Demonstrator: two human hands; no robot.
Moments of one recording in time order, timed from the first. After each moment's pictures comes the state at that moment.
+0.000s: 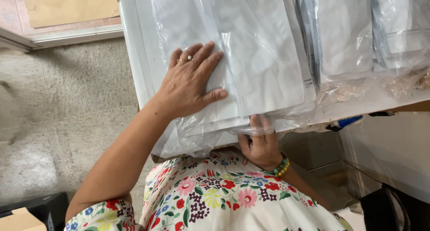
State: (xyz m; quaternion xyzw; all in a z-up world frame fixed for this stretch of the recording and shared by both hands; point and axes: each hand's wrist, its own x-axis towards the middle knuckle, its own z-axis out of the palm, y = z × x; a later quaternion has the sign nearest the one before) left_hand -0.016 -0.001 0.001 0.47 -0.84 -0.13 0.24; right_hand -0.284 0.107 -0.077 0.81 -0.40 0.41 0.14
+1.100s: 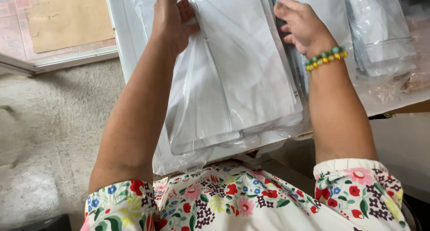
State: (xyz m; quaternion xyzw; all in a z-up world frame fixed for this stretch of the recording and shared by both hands) left_hand -0.041 -0.152 0.076 0.52 -0.15 -0.64 0.54; right_hand -0.329 -0.179 0.053 0.56 -0.63 0.21 -0.49
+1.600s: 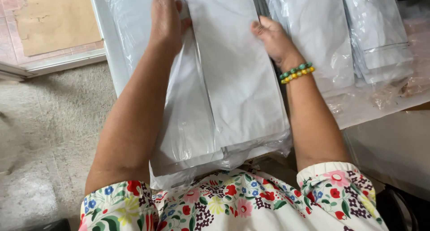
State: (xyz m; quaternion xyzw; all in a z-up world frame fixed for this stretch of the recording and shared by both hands) left_hand -0.048 -0.186 0.047 0.57 -0.24 -0.57 0.54; right_hand -0.333 -0.210 -0.041 0.59 -0.56 0.31 -0.50
